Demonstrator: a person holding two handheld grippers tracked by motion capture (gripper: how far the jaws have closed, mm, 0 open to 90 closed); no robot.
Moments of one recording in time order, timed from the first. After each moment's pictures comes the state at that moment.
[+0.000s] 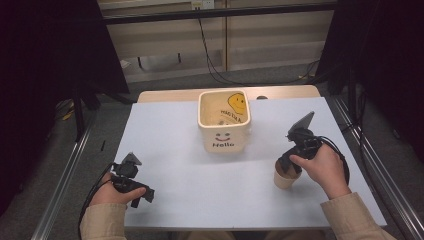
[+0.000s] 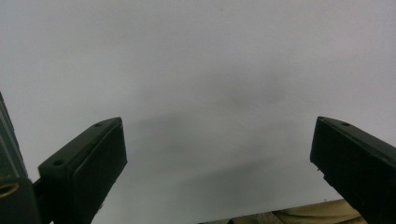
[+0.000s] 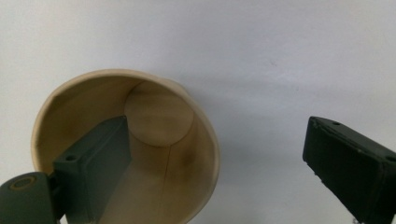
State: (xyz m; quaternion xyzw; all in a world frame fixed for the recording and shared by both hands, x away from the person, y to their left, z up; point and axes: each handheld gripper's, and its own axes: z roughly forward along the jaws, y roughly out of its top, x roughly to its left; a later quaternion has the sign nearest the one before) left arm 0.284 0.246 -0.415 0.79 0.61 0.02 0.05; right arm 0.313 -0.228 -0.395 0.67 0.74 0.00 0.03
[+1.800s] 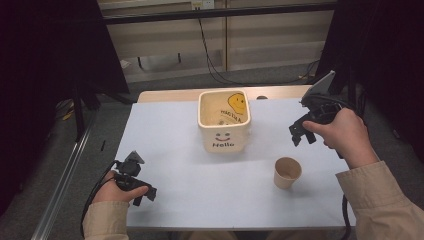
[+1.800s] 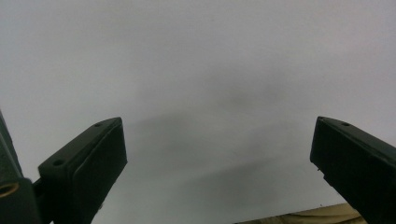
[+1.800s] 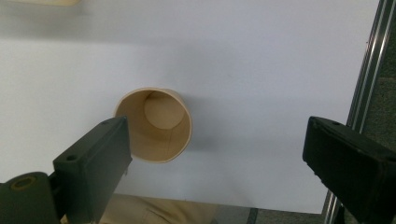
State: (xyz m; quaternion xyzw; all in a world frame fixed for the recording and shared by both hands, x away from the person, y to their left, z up) left arm 0.287 0.240 -0.415 0.80 0.60 0.02 0.05; right arm 0.329 -0.238 -0.287 0.70 0.72 0.01 0.04
